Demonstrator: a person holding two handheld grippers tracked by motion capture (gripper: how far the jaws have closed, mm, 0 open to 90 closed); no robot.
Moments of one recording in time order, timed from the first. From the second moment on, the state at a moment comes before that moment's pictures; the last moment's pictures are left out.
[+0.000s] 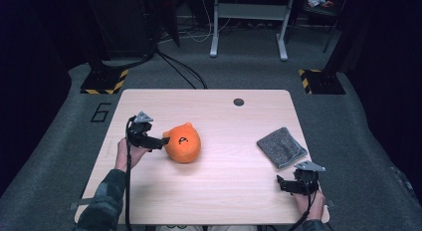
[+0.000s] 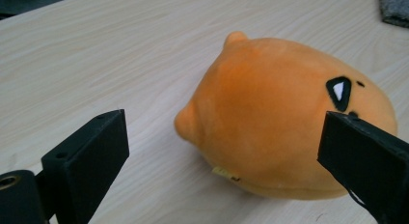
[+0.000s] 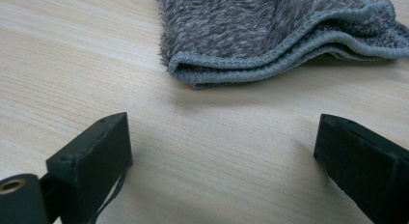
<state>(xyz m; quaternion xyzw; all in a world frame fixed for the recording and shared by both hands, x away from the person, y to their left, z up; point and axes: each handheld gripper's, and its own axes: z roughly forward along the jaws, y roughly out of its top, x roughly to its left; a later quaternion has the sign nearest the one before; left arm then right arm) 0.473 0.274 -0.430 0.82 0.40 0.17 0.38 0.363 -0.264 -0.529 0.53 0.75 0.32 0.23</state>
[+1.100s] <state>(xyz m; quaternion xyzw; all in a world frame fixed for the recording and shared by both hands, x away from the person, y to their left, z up) 0.486 0.227 -0.454 0.86 0.37 0.11 0.34 0.363 -0.264 -0.530 0.53 0.75 0.32 0.23</state>
